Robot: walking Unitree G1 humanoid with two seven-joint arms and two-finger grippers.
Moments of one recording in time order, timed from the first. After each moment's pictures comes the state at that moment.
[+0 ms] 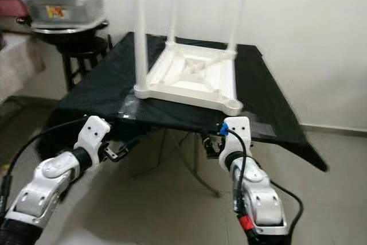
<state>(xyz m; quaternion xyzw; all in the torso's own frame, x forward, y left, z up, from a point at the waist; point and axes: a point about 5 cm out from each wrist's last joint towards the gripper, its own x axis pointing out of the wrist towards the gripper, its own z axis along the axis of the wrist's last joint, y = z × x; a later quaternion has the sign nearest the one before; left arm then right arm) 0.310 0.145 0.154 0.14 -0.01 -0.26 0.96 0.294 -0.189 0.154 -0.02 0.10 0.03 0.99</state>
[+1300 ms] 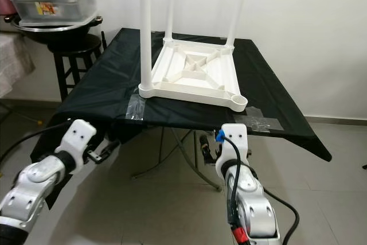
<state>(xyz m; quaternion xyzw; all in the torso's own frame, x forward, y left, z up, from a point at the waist) 0.306 0.192 0.136 0.20 0.04 -0.16 0.97 0.278 -0.187 0.140 -0.03 0.11 -0.03 0.99</state>
